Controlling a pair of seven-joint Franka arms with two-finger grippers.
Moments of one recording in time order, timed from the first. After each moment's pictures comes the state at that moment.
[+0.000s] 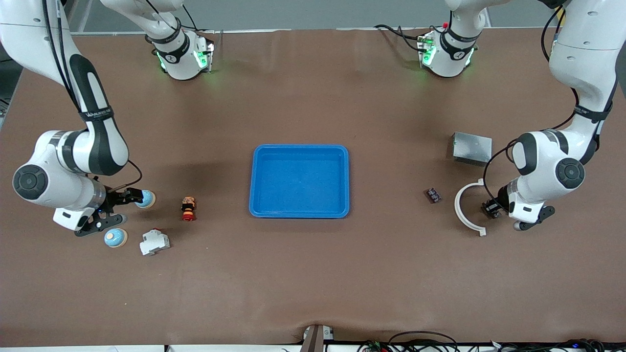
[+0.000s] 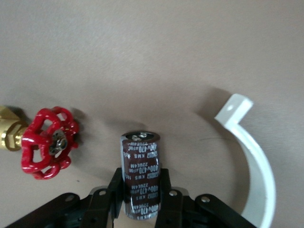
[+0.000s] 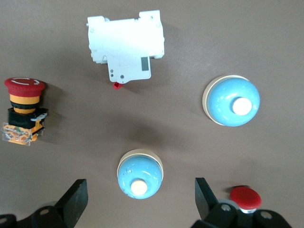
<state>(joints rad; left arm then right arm) 0.23 0.55 -0.14 -1.98 0.08 2.52 -0.44 -0.04 0.46 -0.05 -1.84 -0.04 2.19 -0.41</state>
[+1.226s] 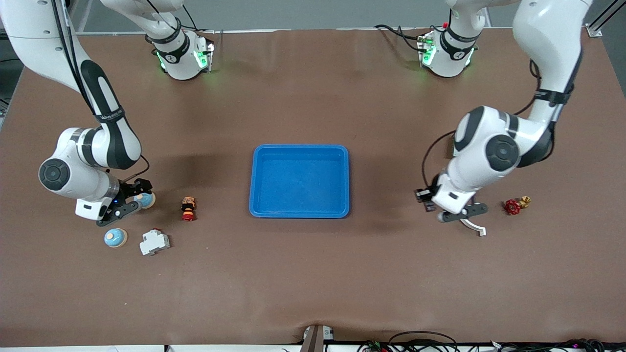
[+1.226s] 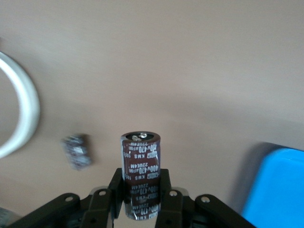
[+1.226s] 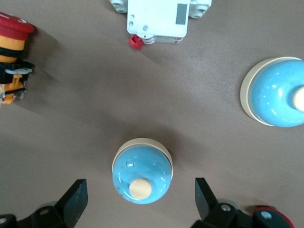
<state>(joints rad) 0.04 0.42 -0.44 -1.83 0.08 2.26 -0.67 -0.04 0.47 -0.06 -1.99 -0.04 2.34 -0.58</state>
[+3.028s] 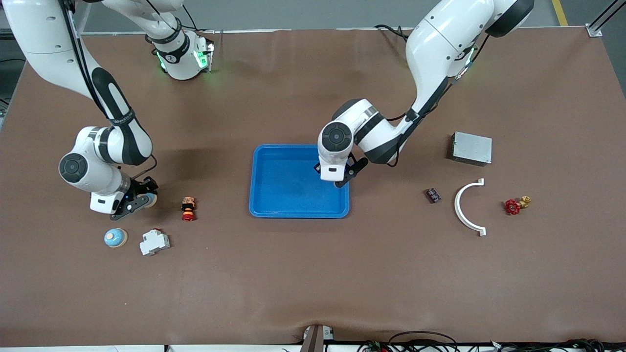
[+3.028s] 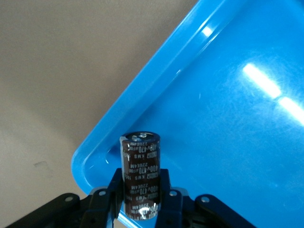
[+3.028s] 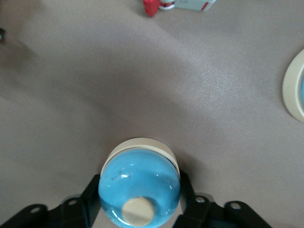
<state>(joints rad) -0.42 0.74 -0.43 -1.62 0.13 2.14 -1.56 -0.05 0.50 -0.06 -2.10 -0.04 2.54 -0.63</state>
